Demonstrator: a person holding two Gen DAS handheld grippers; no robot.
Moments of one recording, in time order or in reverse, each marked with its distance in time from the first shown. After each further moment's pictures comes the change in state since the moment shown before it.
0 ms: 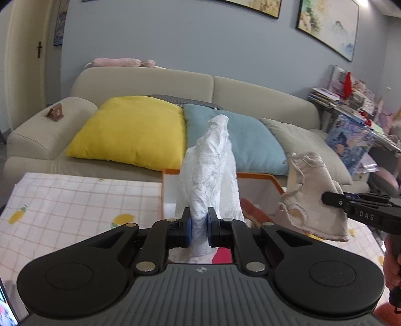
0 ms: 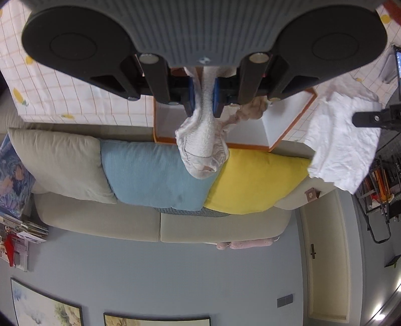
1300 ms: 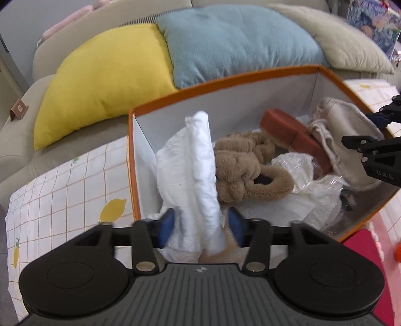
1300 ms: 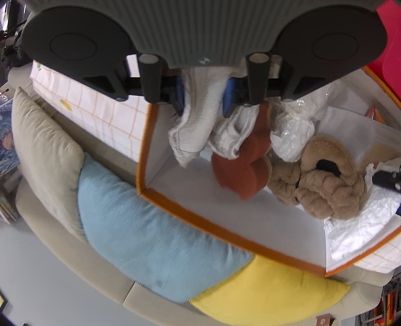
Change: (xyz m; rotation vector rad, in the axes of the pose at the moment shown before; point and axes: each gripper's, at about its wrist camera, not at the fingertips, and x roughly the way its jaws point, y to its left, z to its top) left arm 0.179 -0.032 -0.018 0.330 0.413 0.113; right arm 0.191 -0.010 -0.030 -0.377 0.377 -0.147
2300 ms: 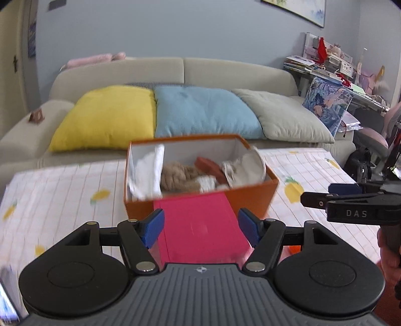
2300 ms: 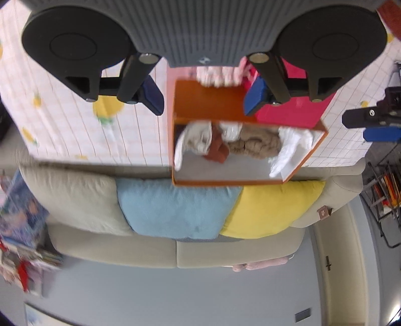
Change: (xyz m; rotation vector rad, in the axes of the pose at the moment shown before) left arm -0.184 -0.041 -0.121 -0.191 -0.337 -0.148; right arm -0.204 -0.002 -0.136 0.463 -0.250 0.142
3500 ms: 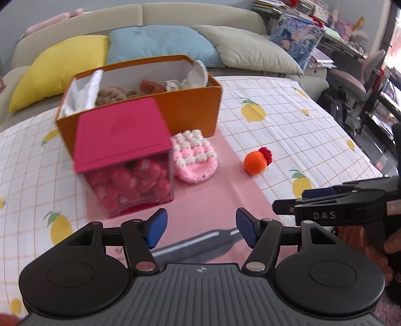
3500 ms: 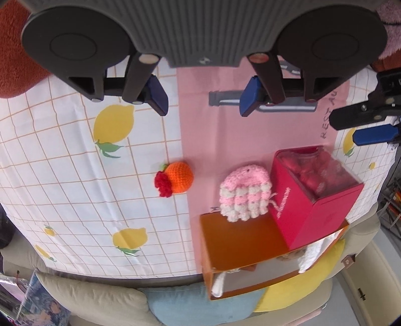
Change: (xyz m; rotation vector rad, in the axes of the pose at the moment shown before) left arm 0.032 -0.075 -0.068 0.110 0.250 -0.112; right arm 0.005 -0.044 -0.107 0.166 0.341 -0.014
